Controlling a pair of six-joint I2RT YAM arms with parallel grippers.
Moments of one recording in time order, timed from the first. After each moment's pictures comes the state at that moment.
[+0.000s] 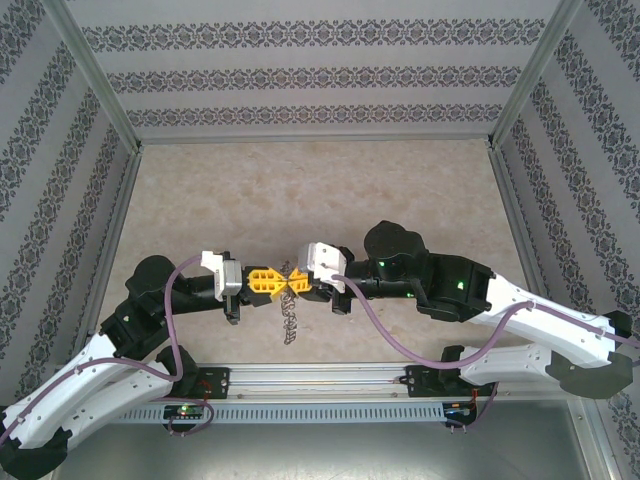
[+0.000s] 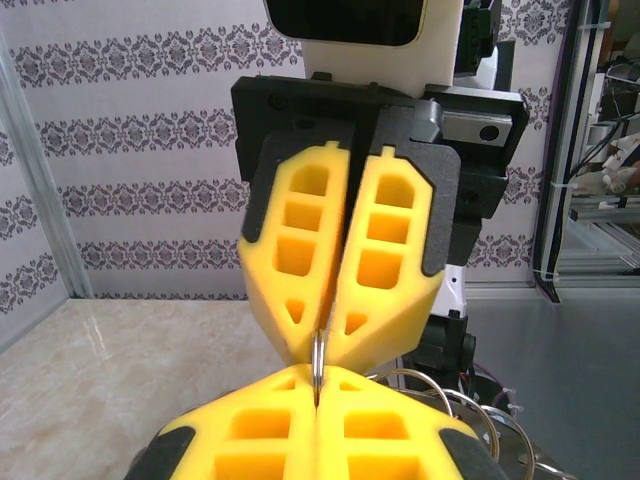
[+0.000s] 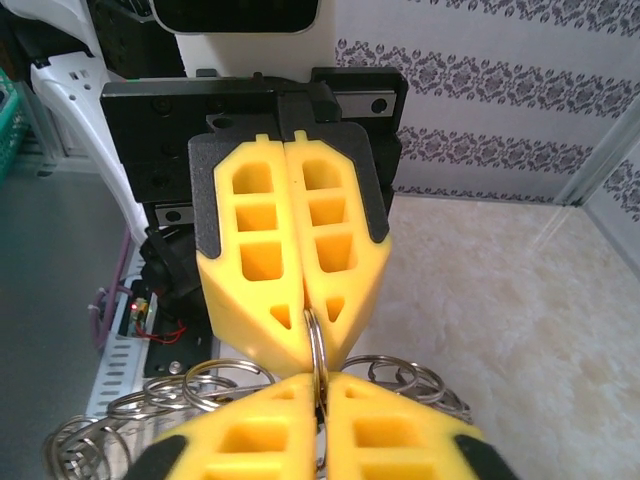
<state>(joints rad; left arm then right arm) -0.77 0.58 0.72 -0.08 0.63 0.05 1.19 1.09 1.27 -0.54 -0.21 -0.24</state>
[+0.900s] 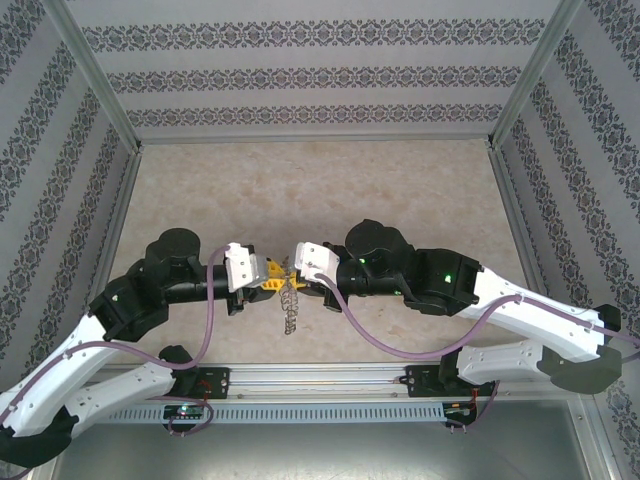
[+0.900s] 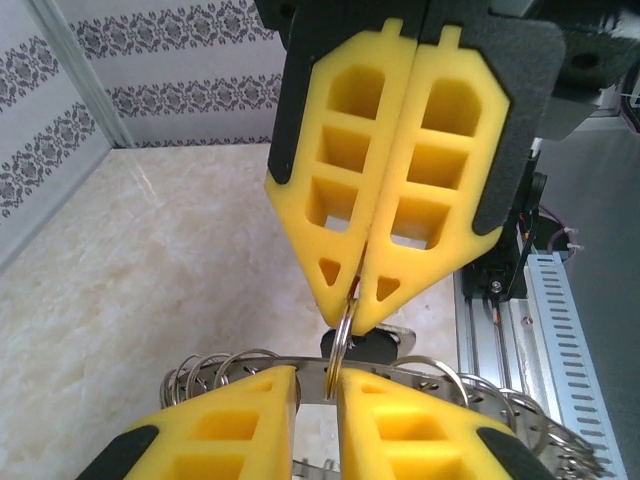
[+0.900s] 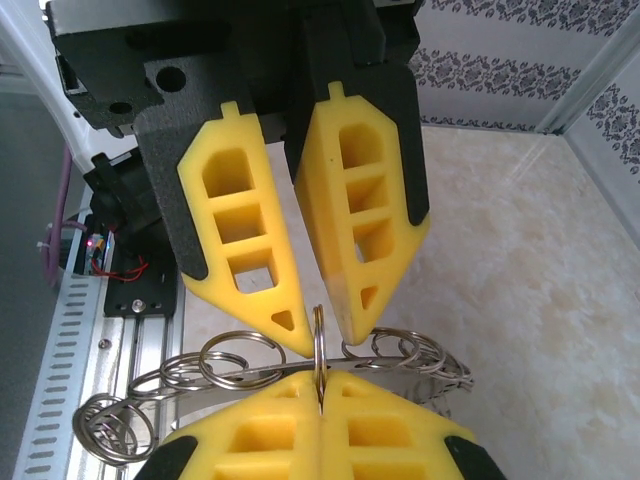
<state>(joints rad) -0.77 0.75 1.02 -0.65 0.47 0.36 1.19 1.16 1.34 -0.68 -0.11 -0.28</state>
